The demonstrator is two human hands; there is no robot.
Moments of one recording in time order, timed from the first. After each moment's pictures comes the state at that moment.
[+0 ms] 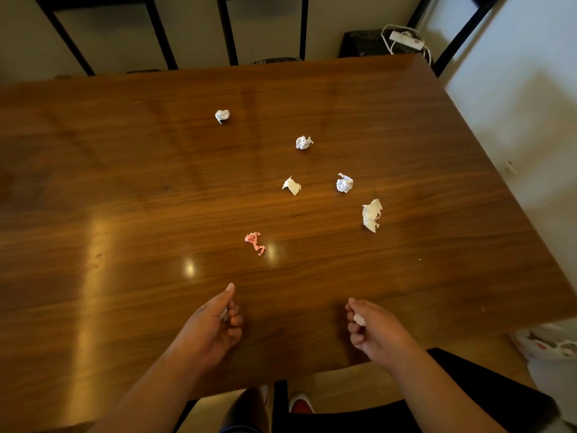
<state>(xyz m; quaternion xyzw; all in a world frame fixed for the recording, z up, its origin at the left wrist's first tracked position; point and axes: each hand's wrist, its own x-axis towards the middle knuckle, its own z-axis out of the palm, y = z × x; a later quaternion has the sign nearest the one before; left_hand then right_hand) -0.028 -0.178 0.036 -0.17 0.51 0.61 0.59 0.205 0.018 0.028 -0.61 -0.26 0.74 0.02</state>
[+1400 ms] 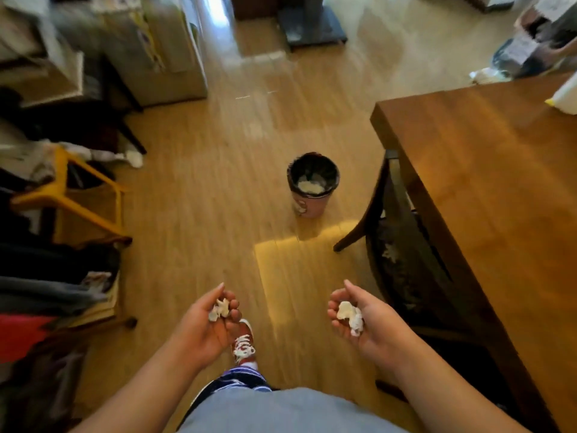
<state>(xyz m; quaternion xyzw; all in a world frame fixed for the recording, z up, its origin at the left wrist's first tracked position) 0.322 -0.775 0.078 -0.49 0.17 0.86 0.00 0.152 -0.553 0.088 -0.22 -0.56 0.61 -0.52</state>
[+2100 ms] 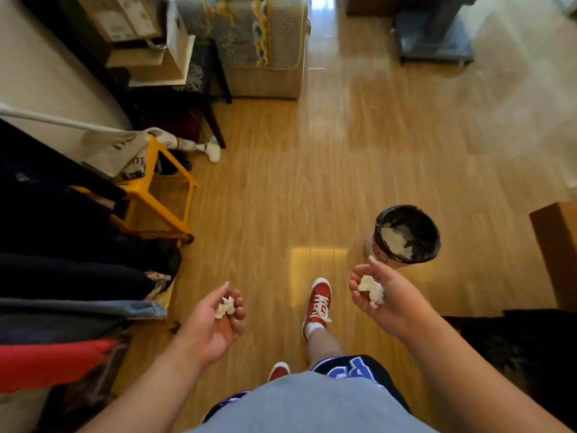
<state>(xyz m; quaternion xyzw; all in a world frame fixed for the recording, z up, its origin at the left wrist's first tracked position) 0.298 -1.066 0.053 -0.54 0.08 0.83 -0.12 0.034 -0.913 0.078 -0.17 -0.55 0.58 -0.57</state>
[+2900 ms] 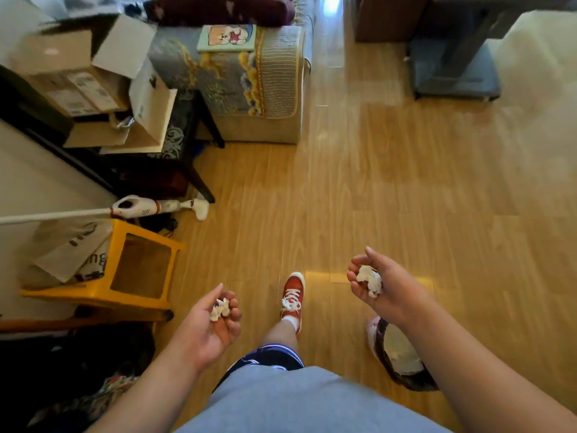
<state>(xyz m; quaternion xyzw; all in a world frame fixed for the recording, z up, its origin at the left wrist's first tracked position) -0.001 -1.343 0.055 -0.56 0.08 0.81 -0.16 -0.284 -1.218 0.075 -0.15 -0.54 0.58 -0.59</state>
